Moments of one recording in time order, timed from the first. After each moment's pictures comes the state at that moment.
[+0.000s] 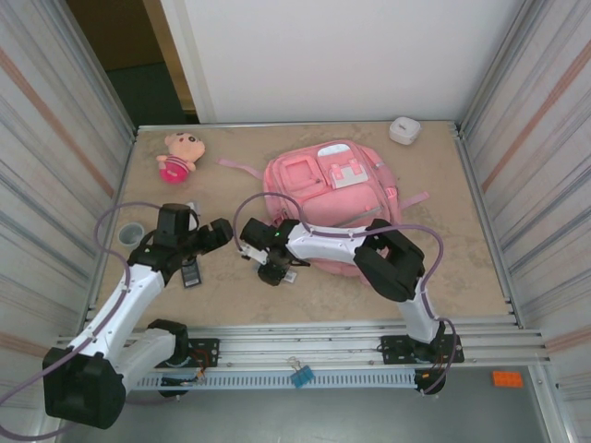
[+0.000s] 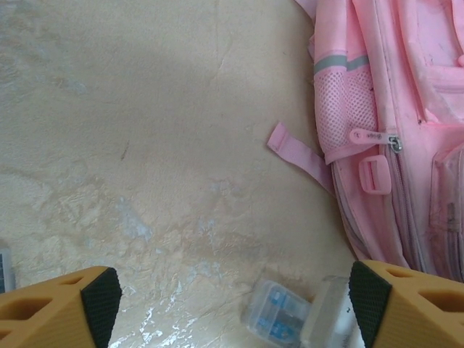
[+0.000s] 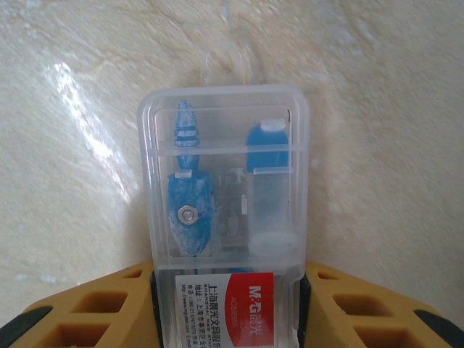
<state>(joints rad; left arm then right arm) -0.22 0.95 0.64 -0.49 0.17 -0.58 1.06 2.03 1.45 -0.74 0.03 -0.08</state>
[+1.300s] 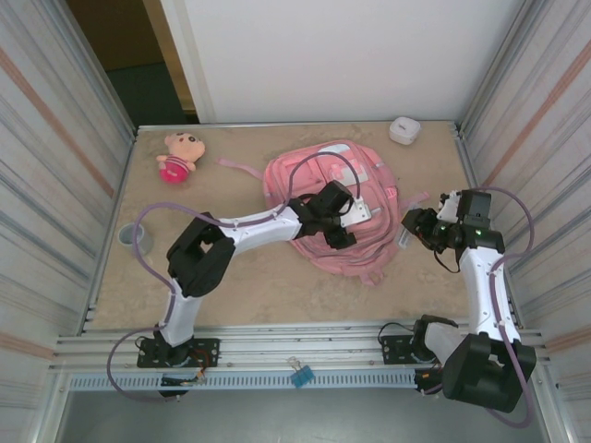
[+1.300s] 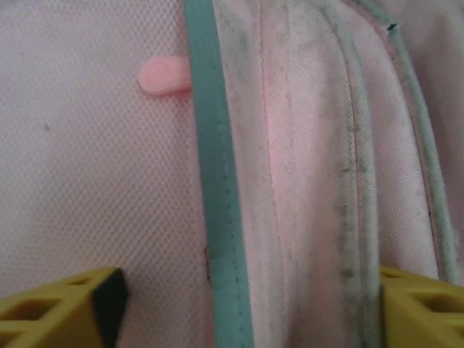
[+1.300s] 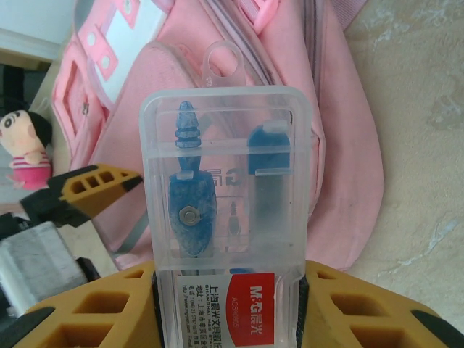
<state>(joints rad) -0.93 2.05 1.53 -0.33 0.01 0.43 -0.23 1.01 0.79 -0.72 -0.56 0.48</state>
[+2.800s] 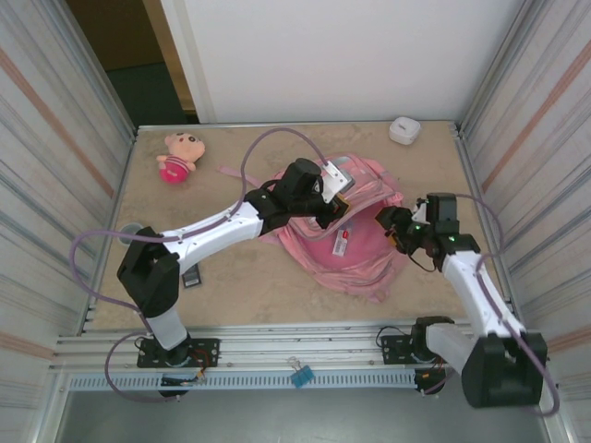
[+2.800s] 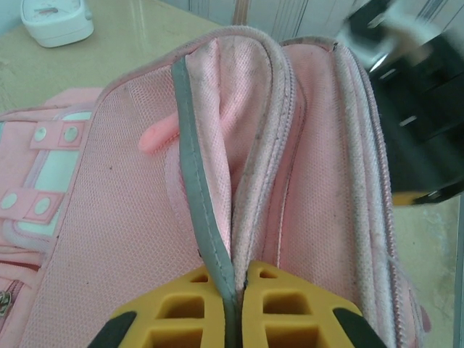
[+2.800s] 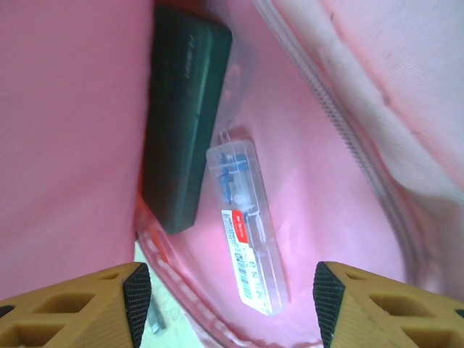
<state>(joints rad) -0.85 1.72 1.39 -0.21 0.24 0.03 0.03 0.97 0.67 -0.49 -0.48 0.90</state>
